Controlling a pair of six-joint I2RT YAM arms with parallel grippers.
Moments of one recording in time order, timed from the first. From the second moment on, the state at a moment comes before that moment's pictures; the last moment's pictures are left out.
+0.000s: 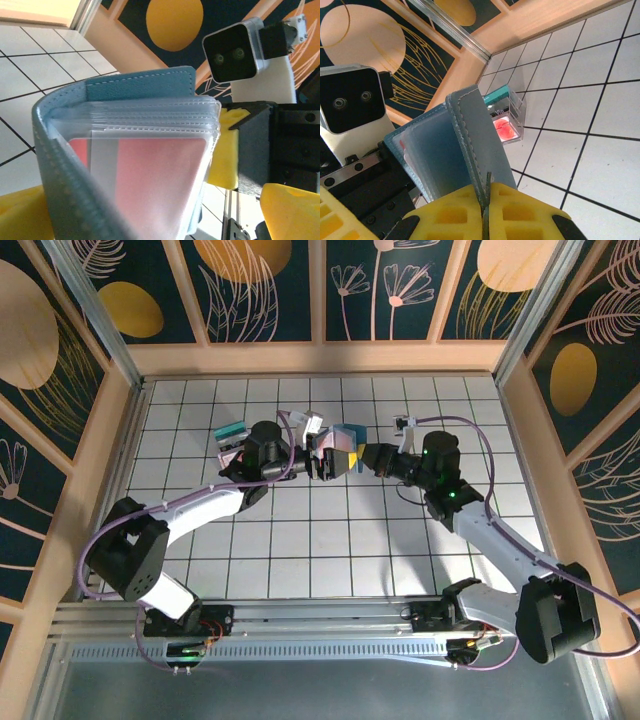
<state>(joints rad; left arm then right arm) -0.66 1.55 0.93 0.45 0.59 -0.58 0.41 1.12 0.68 0.22 -0.56 0.70</state>
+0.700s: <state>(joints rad) -0.66 1.58 0.93 0.44 0.57 -0.59 0.41 1.07 0.68 0.19 -0.53 0.70</state>
